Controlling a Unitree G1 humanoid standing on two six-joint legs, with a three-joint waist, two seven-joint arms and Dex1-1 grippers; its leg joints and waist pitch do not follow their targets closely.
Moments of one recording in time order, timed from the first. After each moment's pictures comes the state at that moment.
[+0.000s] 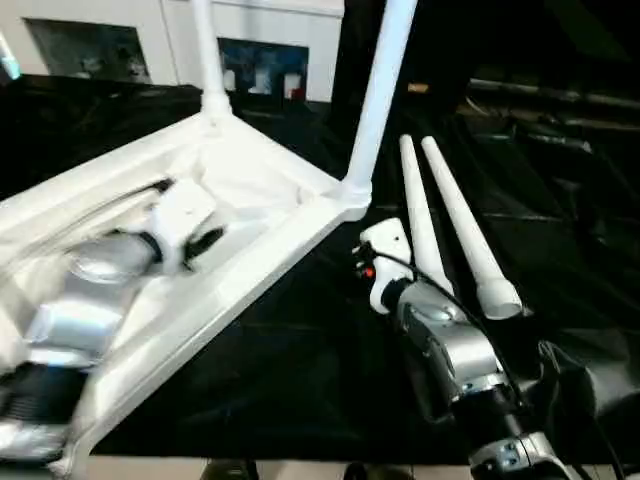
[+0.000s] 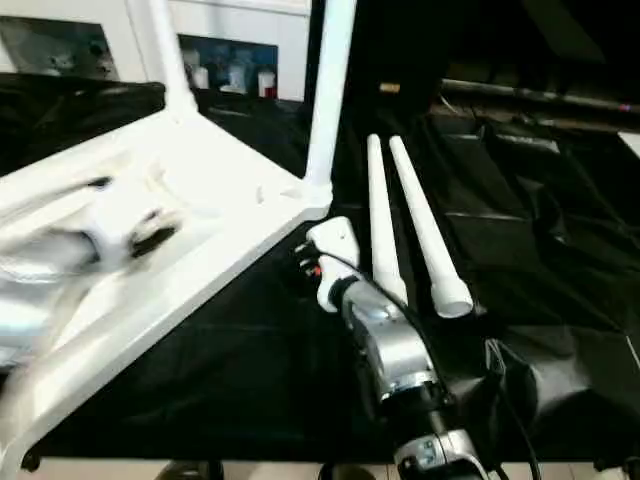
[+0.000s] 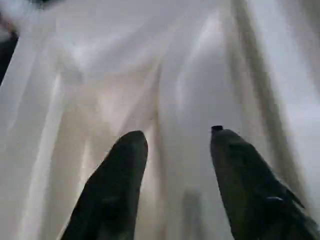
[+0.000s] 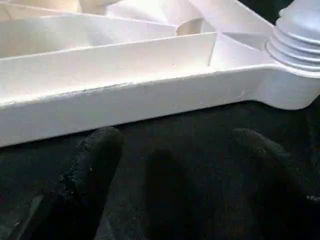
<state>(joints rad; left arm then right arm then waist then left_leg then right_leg) -0.36 0.73 -0.08 -0.05 0.16 0.59 -0.75 -0.39 -0.02 0.15 0.37 0.05 0.27 0.40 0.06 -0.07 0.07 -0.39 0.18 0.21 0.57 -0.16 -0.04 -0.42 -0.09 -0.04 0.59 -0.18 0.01</state>
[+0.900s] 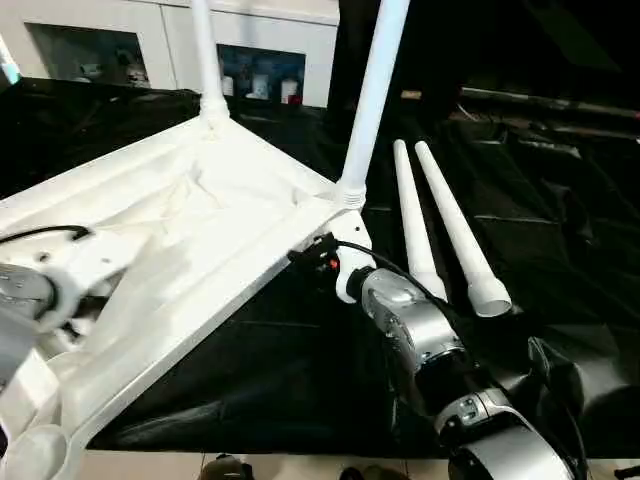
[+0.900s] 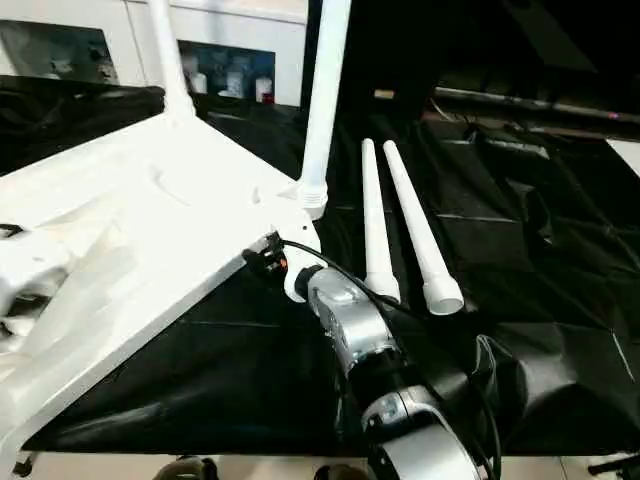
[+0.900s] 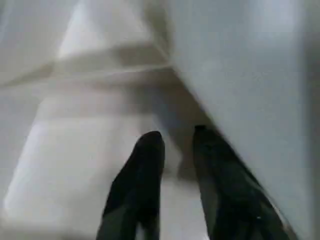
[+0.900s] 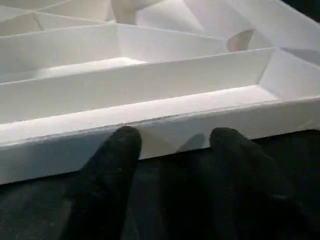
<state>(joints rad) -0.24 0.95 -0.14 -0.07 0.19 0.84 -0.93 -0.59 0.09 0.15 0.71 0.05 0.15 0.41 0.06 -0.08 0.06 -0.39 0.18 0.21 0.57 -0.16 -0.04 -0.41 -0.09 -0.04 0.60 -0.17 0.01</state>
